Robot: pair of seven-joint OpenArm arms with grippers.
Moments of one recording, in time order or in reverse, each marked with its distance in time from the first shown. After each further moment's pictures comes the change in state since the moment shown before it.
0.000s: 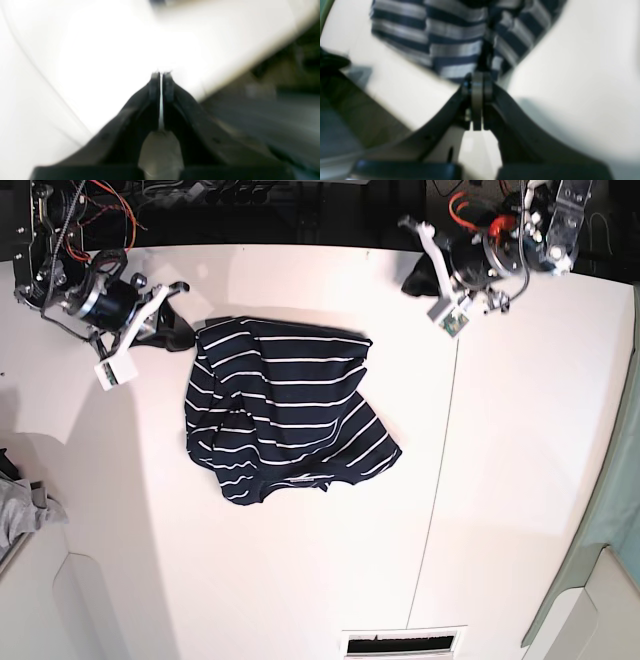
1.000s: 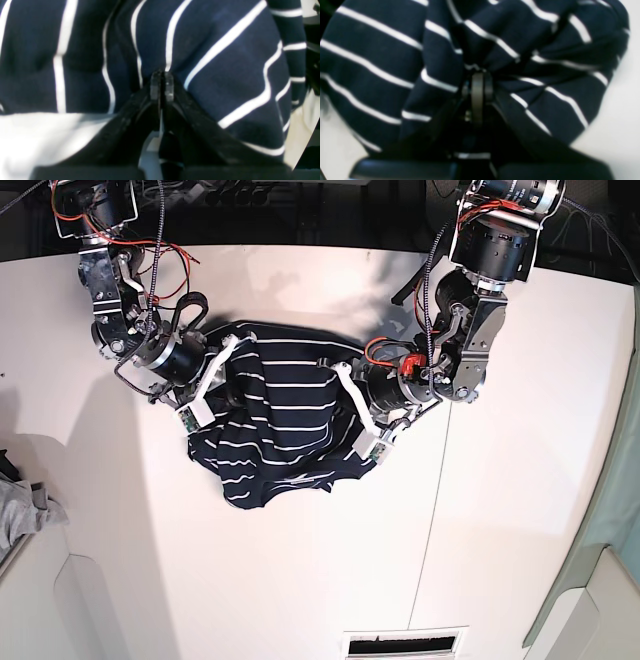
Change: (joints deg) left arm -38.3 15.6 5.2 -42.9 4.4 -0.7 -8.8; right arm 18.4 -9.1 -13.6 -24.7 -28.4 -0.3 28.4
